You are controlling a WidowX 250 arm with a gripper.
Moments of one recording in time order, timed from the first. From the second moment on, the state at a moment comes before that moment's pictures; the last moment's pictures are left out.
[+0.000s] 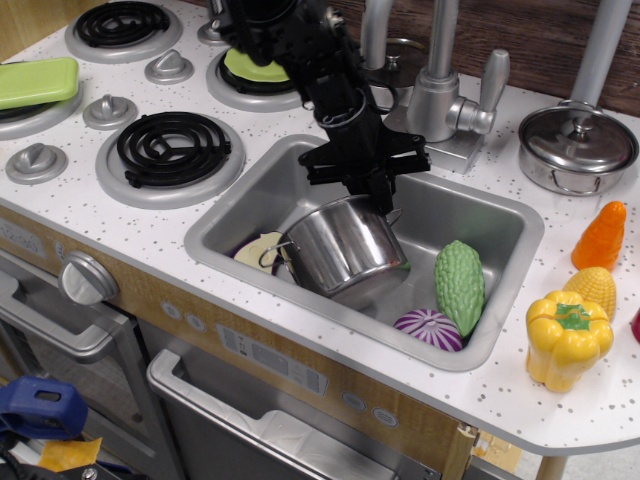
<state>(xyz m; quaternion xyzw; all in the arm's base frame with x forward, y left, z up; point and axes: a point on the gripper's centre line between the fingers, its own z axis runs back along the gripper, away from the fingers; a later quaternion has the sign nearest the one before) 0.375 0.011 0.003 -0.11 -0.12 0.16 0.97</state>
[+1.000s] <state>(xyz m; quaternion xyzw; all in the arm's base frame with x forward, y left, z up) 0.404 -0.015 0.039 0.14 -0.22 0.17 0.95</state>
